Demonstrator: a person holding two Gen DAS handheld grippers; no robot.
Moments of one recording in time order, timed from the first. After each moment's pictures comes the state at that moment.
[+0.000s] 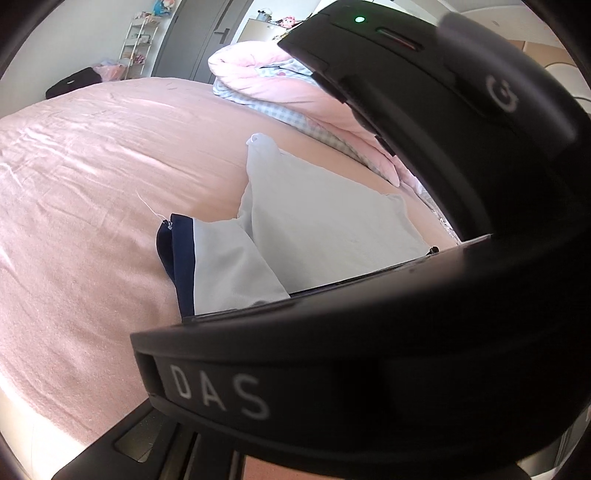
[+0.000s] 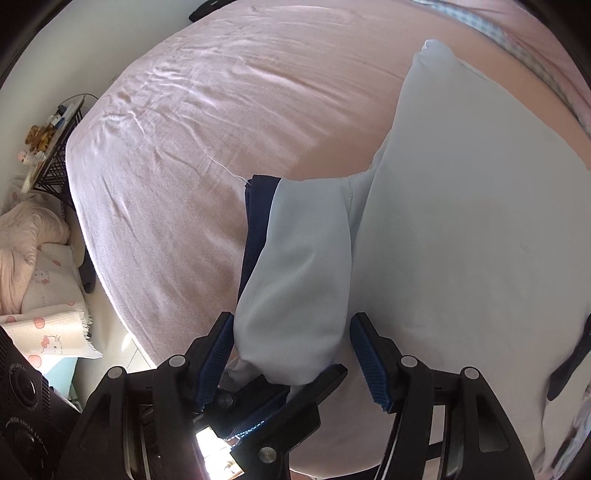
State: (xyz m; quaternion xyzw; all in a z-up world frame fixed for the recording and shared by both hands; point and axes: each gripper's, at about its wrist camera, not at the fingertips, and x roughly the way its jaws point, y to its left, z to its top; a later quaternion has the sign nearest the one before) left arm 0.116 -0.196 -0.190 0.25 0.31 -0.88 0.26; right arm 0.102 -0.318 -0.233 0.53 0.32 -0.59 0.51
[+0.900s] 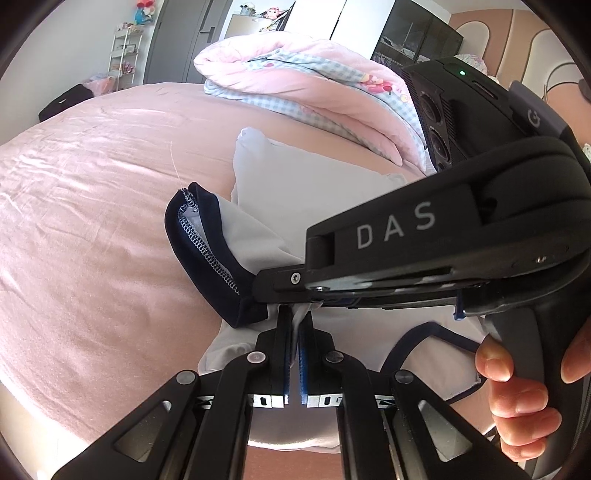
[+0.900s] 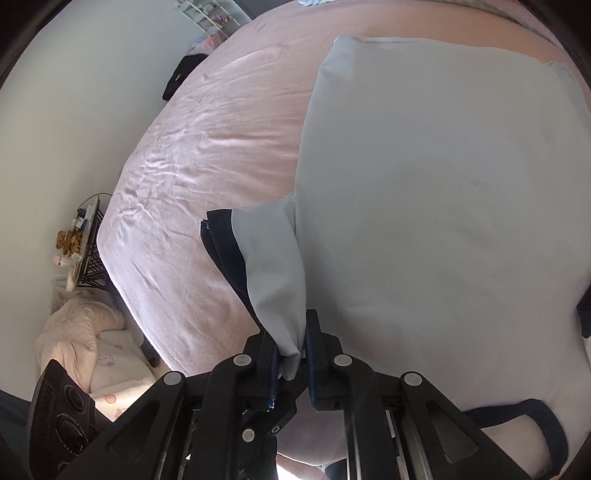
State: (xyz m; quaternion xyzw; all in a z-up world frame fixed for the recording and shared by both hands) left arm 0.104 -0.200 -0.166 0.30 0.27 -0.88 0.27; right arm 0.034 -0.275 -0.226 0.60 0.11 -0.60 0.52
